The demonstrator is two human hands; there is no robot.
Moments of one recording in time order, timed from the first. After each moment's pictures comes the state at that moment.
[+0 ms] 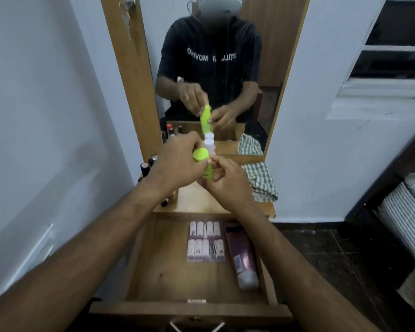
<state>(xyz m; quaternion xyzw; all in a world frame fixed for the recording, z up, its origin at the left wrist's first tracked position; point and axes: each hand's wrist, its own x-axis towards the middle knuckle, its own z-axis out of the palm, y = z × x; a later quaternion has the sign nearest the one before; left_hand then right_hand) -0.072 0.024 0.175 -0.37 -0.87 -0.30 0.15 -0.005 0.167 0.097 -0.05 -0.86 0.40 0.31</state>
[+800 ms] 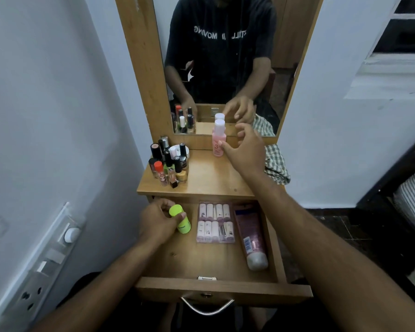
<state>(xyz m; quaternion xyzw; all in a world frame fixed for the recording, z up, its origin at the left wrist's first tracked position) -0.031 -0.062 0.003 -0.06 -0.89 -0.45 -0.04 -0.046 0.192 0.093 -0.19 -0.86 0.35 0.33</state>
